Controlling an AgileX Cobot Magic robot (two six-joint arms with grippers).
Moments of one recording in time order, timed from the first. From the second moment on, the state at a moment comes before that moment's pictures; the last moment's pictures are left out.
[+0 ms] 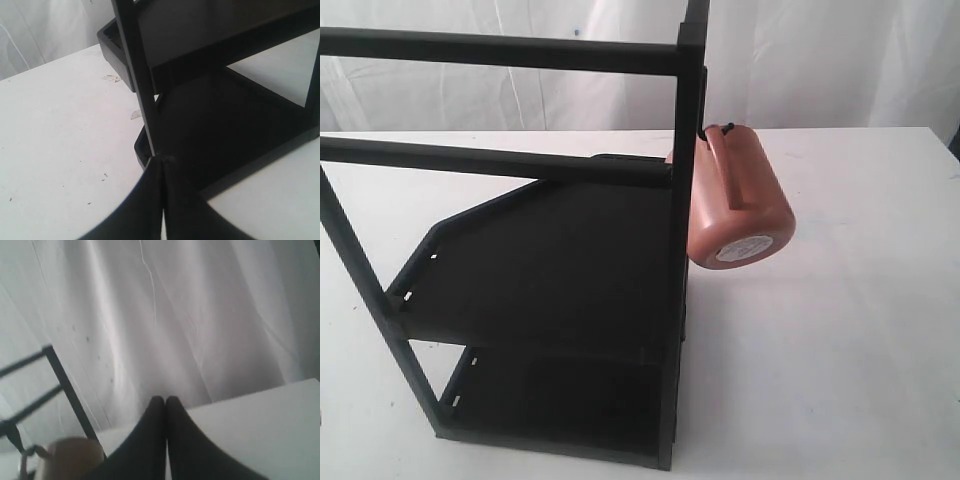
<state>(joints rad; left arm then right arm) -0.43 0.01 0.02 -0.15 0.28 0.29 0.15 0.26 -0.46 -0.11 0.23 0.40</state>
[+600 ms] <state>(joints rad) -0.43 0.01 0.02 -0.15 0.28 0.29 0.33 0.85 -0.69 0.92 0.51 -0.94</state>
